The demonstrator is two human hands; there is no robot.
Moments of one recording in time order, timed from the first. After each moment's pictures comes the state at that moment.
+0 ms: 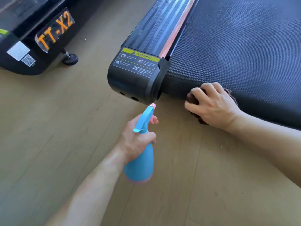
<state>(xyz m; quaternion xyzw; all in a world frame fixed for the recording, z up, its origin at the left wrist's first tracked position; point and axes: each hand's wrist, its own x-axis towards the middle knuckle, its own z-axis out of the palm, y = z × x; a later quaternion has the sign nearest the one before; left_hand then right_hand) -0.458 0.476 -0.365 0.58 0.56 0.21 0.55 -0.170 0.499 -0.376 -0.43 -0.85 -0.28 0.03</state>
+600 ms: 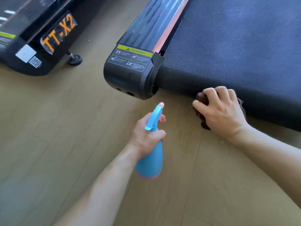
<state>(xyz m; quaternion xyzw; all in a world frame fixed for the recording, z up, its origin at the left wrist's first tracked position) -0.418 0.456 -0.377 0.58 0.57 0.20 0.55 -0.159 0.455 -0.400 -0.55 -0.78 -0.26 0.10</state>
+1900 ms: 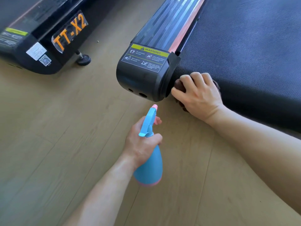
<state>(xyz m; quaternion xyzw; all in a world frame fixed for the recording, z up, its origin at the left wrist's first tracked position) -0.459 0.460 -0.389 0.56 0.58 0.27 0.53 -0.229 0.541 -0.403 -0.46 -0.80 -0.37 0.13</state>
